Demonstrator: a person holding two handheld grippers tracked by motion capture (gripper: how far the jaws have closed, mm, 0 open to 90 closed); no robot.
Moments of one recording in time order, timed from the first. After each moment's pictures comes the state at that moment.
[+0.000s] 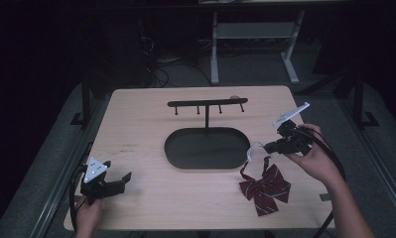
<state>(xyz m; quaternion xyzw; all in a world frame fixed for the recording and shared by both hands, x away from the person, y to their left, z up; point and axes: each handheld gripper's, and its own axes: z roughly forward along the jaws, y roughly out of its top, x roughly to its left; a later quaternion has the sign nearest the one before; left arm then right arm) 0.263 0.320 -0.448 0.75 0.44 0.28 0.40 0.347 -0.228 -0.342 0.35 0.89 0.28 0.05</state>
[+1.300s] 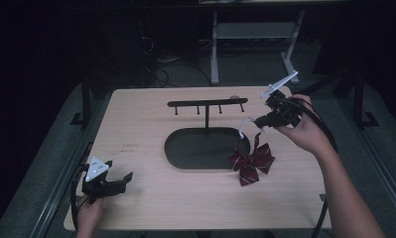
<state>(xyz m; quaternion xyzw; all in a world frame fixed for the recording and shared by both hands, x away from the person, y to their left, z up) 0.266 0.318 -0.449 0.76 0.44 0.27 0.40 0.388 -0.197 -0.280 0.33 0.90 0.28 0.08</state>
